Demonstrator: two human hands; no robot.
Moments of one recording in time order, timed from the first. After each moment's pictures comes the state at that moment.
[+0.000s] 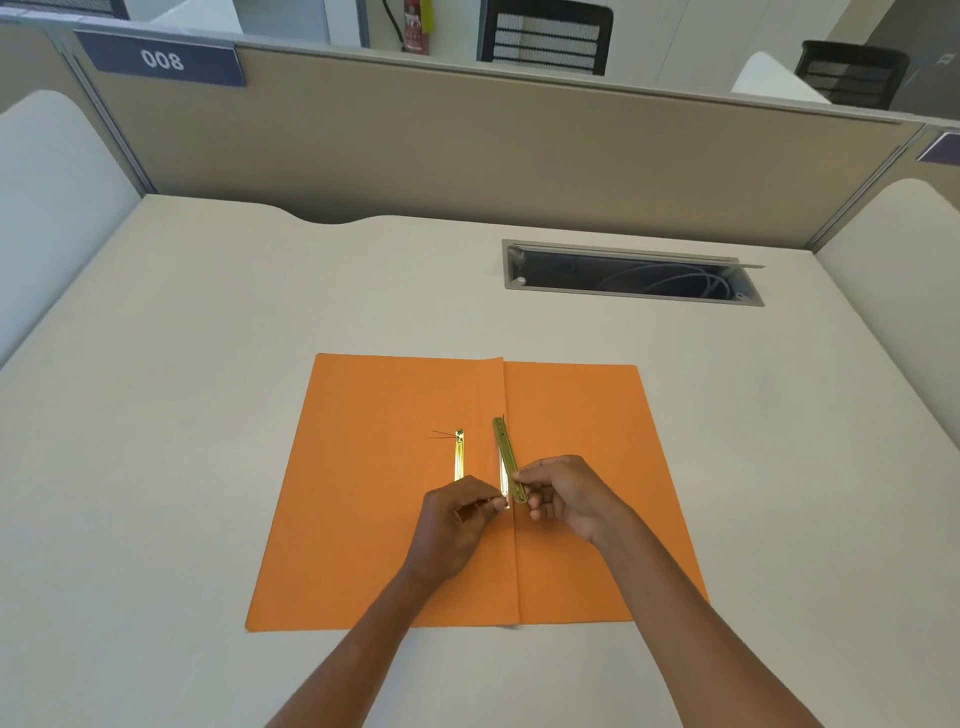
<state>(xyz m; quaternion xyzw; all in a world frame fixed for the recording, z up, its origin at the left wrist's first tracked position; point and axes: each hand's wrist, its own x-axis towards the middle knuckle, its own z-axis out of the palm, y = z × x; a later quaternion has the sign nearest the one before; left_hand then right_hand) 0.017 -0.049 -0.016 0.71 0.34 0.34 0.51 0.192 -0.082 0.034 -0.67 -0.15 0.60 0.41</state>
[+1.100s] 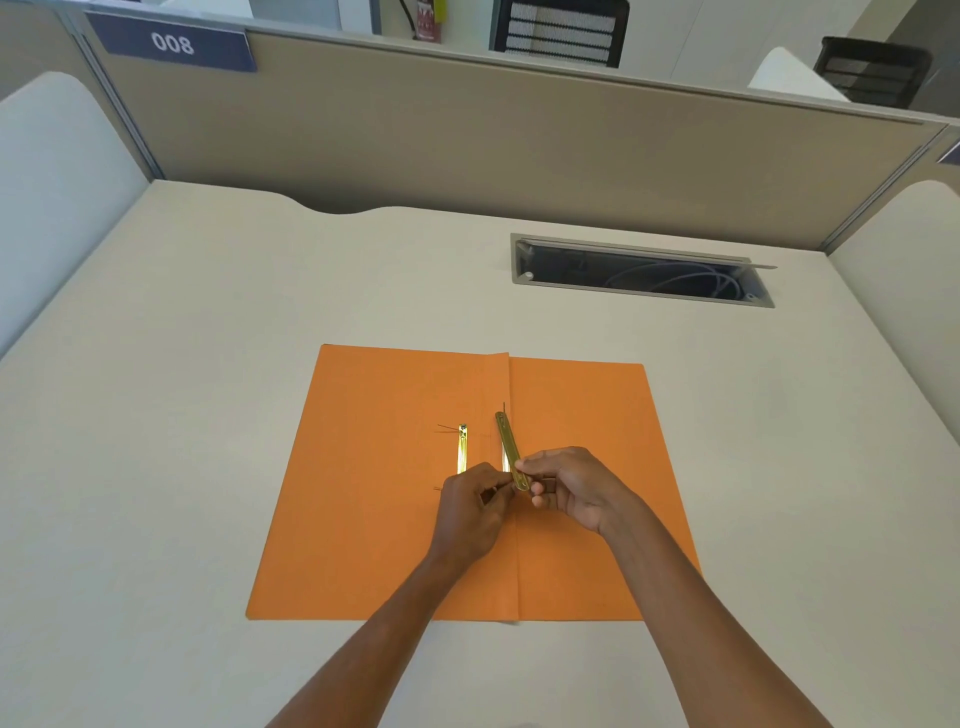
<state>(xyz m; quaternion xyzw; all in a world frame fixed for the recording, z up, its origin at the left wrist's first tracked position) 0.044 -0.051 -0.016 0.71 0.40 0.33 0.48 0.198 -0.079 0.041 -0.64 -0.14 0.64 0.41</state>
